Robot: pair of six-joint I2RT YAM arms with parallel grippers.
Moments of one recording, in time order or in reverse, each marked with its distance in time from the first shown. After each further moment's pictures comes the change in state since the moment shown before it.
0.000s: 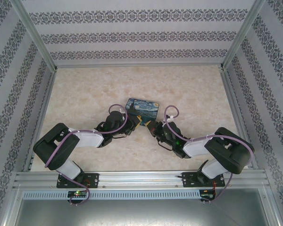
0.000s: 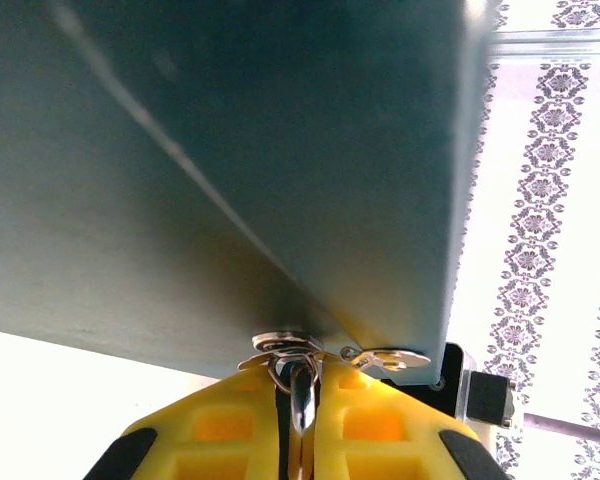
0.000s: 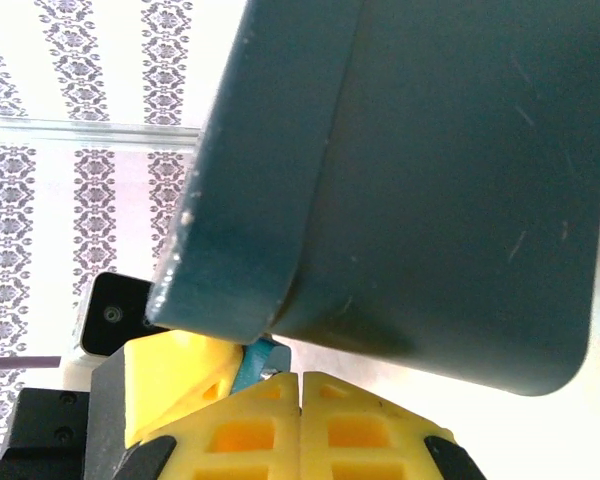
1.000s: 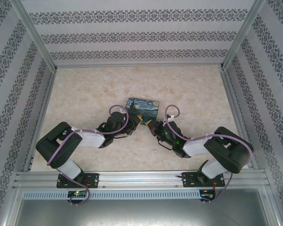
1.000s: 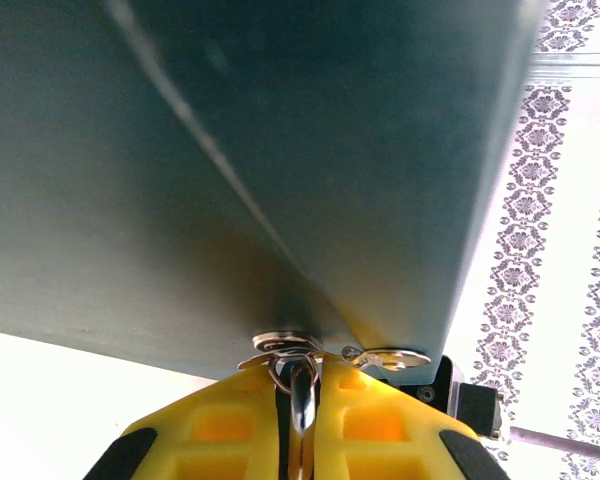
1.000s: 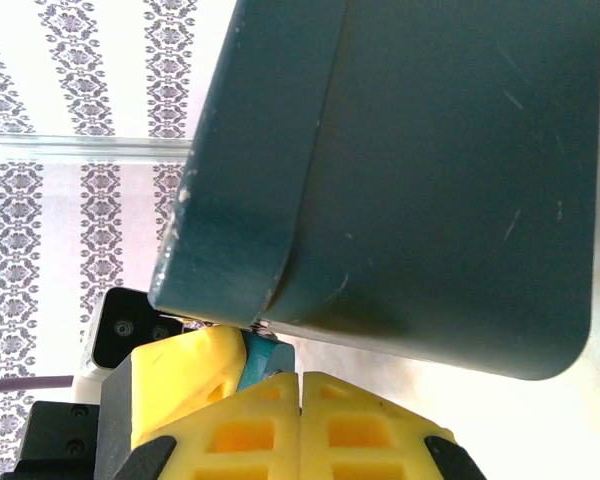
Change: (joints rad) left arm -0.020 0.032 0.000 0.061 -0.048 -0.045; right arm -0.008 0.013 0.002 0.018 0.008 0.020
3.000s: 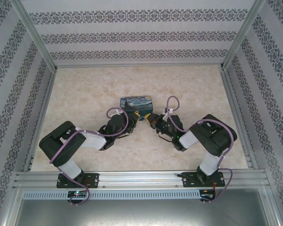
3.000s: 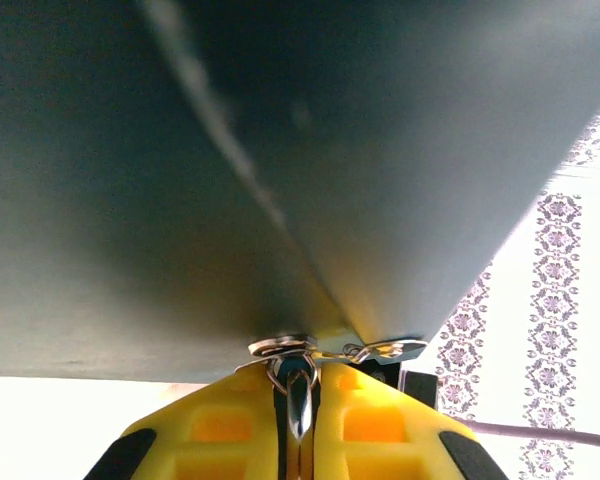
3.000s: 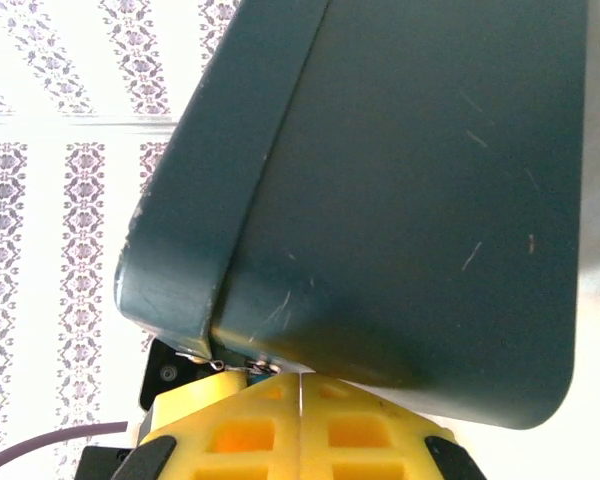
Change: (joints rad) left arm -0.039 0.037 -0.033 0.161 -0.206 -0.112; right arm -0.154 0.257 0.073 0.311 -0.251 0.001
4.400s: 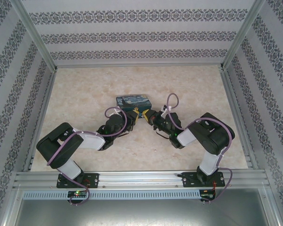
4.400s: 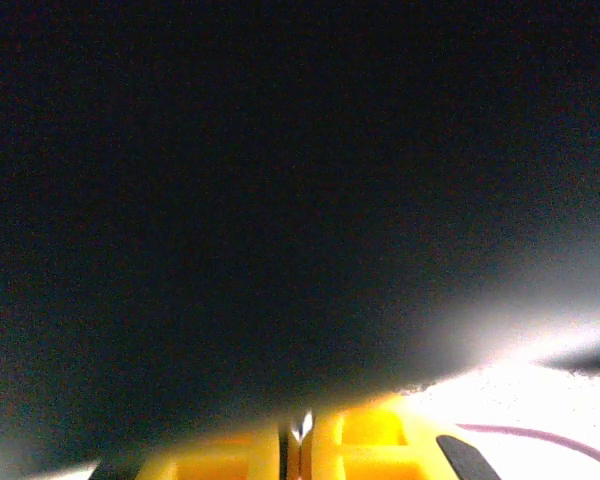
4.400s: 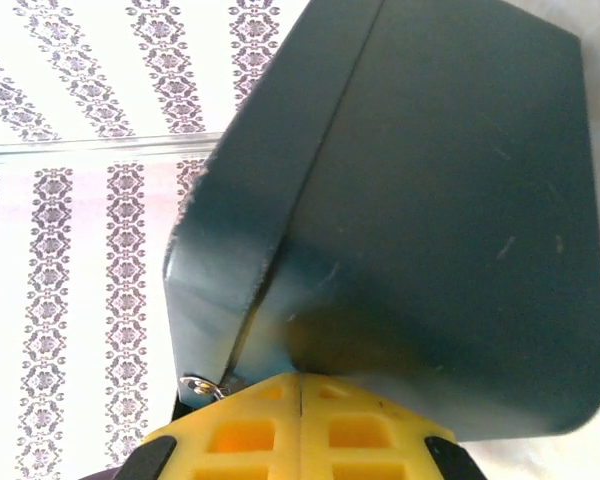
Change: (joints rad) left arm 0.001 -0.033 -0.006 0.031 -0.037 -0.043; right arm 0.010 0.024 0.070 0.018 0.010 0.084
